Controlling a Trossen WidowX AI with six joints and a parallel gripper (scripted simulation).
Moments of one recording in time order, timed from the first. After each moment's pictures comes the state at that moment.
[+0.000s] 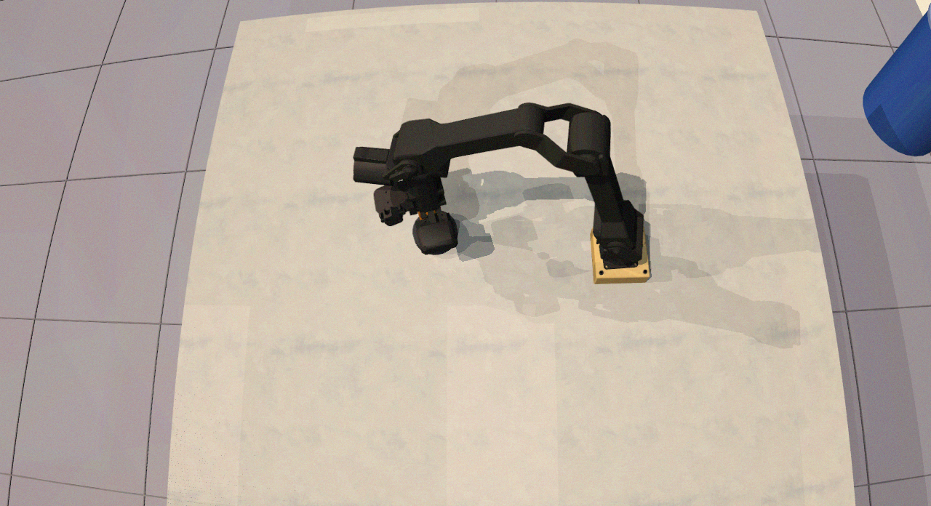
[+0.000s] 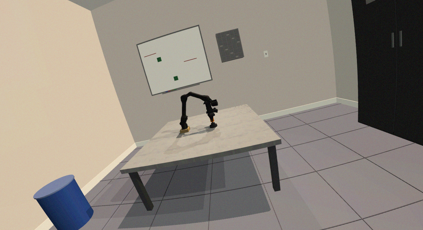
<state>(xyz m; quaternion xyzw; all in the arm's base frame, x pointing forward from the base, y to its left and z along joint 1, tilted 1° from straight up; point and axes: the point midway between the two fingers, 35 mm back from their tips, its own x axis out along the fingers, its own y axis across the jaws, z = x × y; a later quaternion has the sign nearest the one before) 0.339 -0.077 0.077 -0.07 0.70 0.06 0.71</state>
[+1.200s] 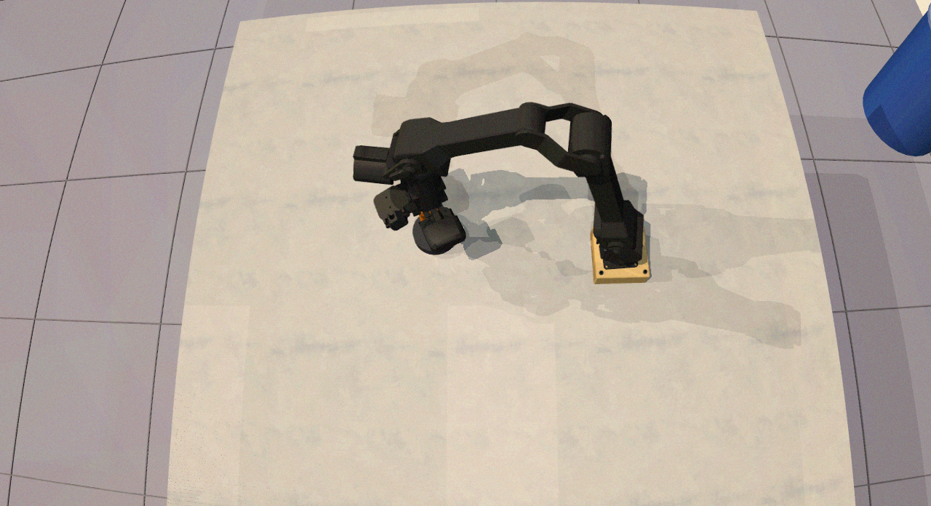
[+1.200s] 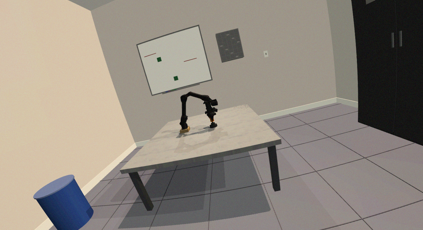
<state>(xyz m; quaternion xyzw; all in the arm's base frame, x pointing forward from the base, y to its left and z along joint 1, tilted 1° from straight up) 0.339 -0.077 0.080 -0.14 0.69 0.12 0.70</state>
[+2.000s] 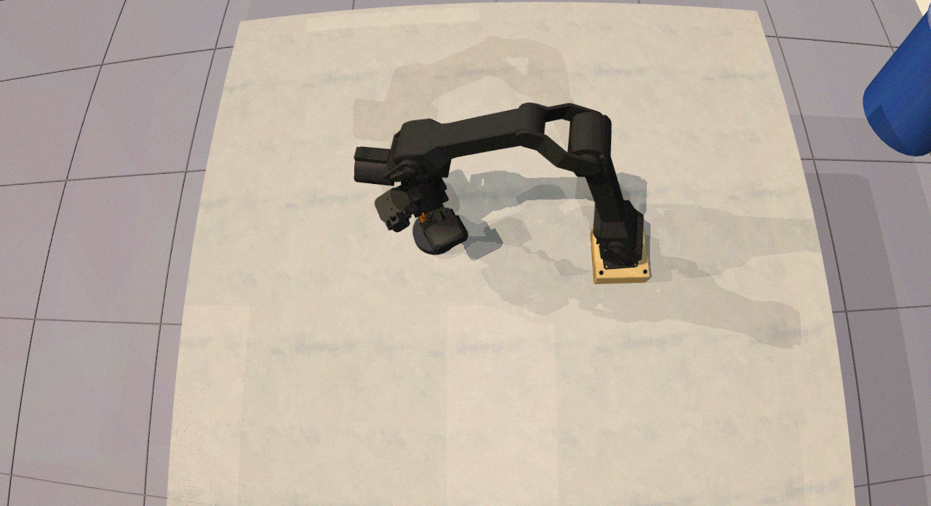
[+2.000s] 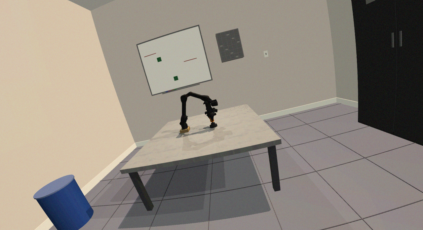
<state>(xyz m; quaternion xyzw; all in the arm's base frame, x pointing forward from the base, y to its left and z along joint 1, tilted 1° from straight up) 0.338 -0.077 0.076 -0.15 0.69 0.13 0.70</state>
